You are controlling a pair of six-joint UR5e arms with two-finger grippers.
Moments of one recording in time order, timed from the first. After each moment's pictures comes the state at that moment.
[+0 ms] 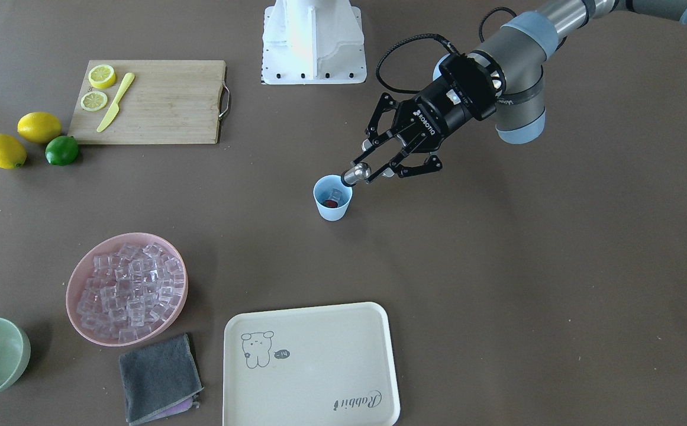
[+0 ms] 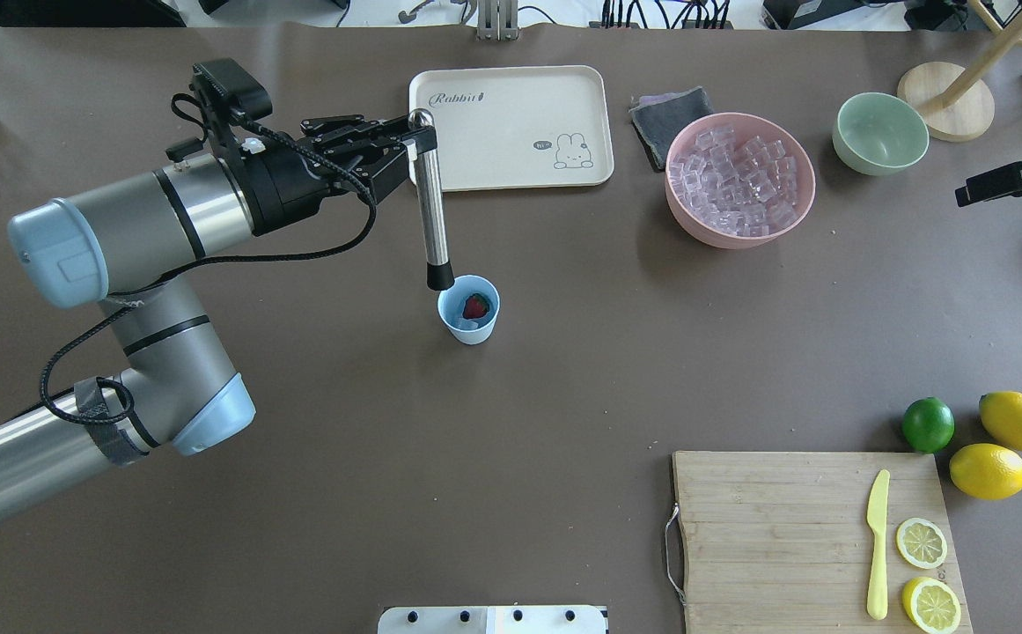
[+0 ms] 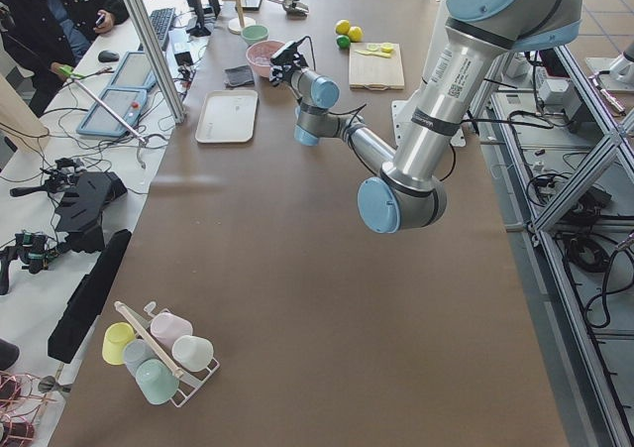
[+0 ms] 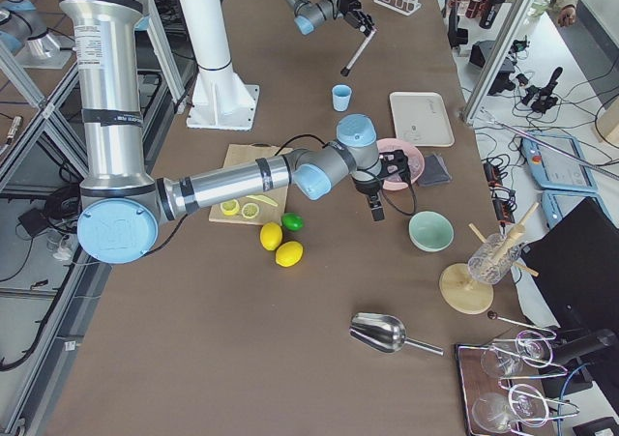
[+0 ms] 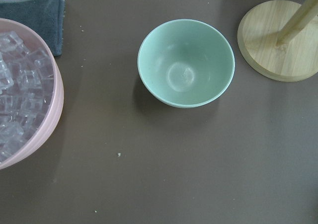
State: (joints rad) left arm -0.66 -2.08 -1.56 -3.06 -1.56 -0.77; right arm 1.21 -1.54 1.78 -1.14 2.16 0.52
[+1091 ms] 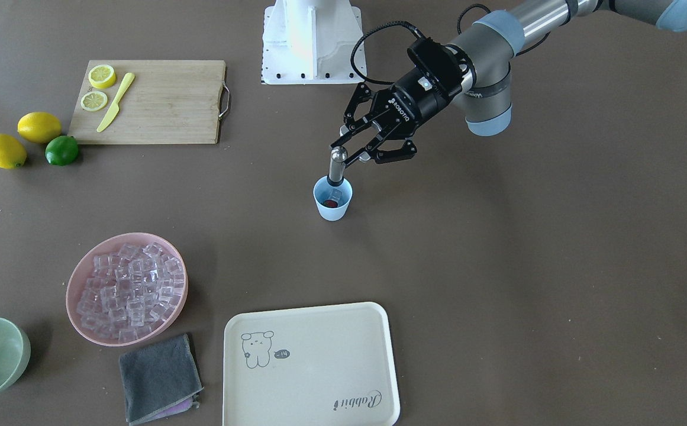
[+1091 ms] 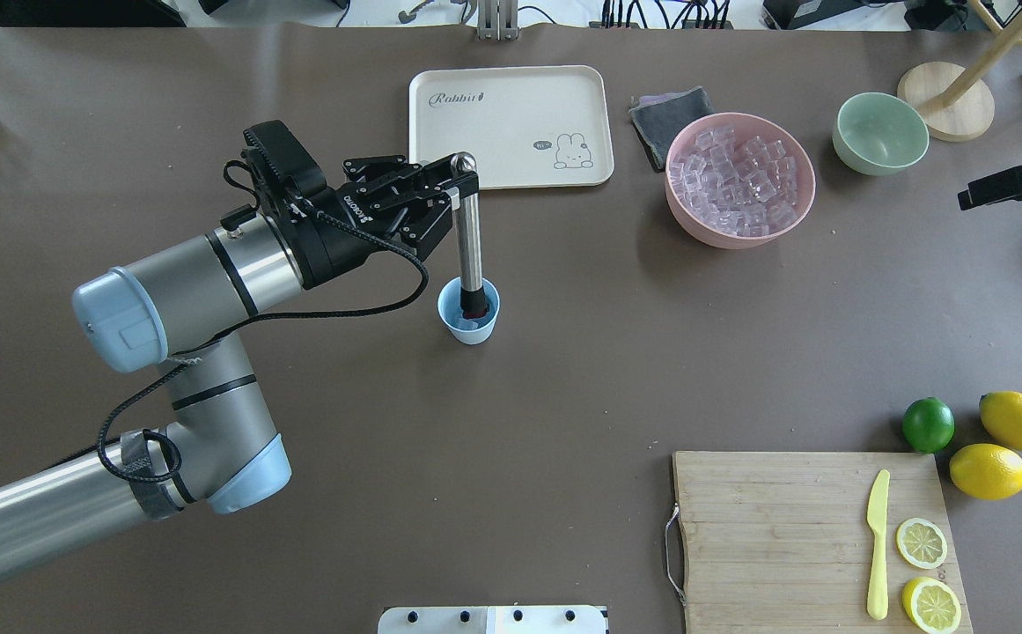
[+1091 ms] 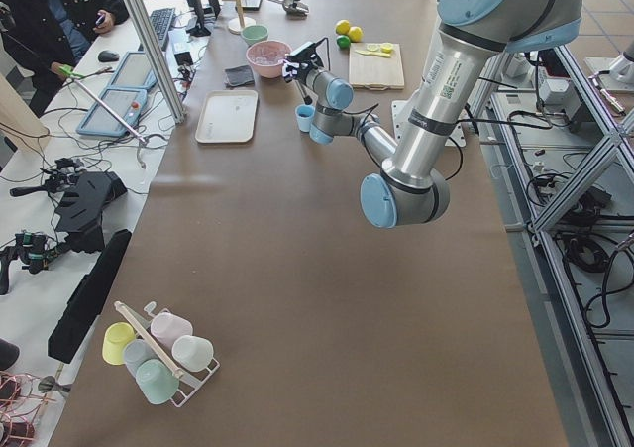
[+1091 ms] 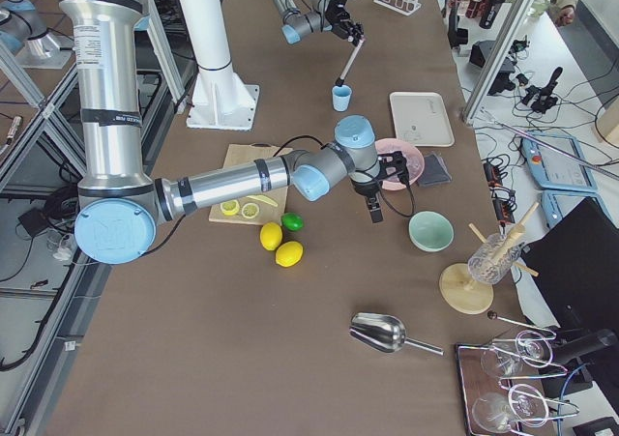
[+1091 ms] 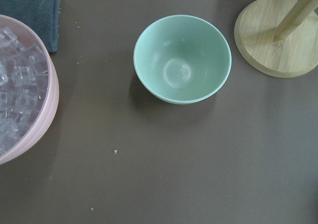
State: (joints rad) left arm -0.54 -2.11 -1.54 -3.12 -1.44 -0.65; right arm 1.21 -1.55 1.79 -1.13 2.15 0.52
